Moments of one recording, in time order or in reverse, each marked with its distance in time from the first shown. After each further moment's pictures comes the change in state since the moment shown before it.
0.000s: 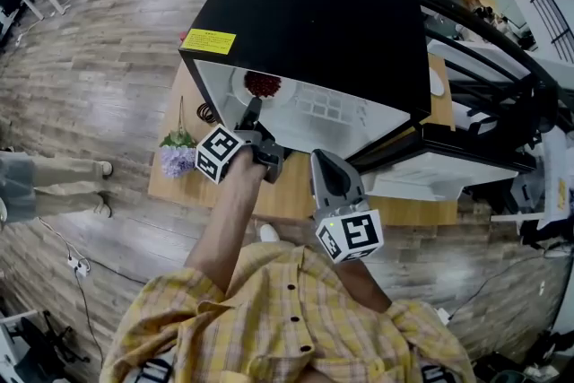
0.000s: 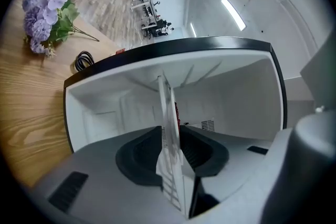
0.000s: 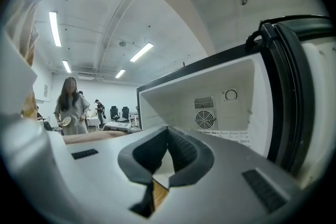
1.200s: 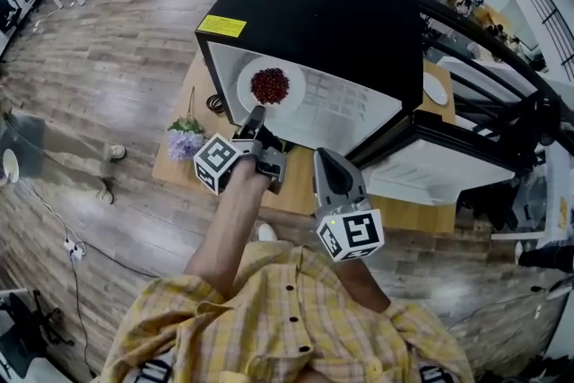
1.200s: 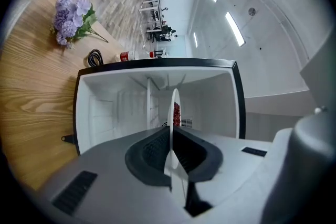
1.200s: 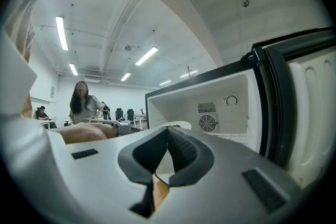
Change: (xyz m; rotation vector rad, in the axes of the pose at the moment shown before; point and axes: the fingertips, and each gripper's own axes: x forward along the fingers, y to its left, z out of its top) left arm -0.066 -0.042 -0.025 -0.106 -0.065 -0.077; right arm -0.038 0.006 0.010 -0.009 -0.036 0.054
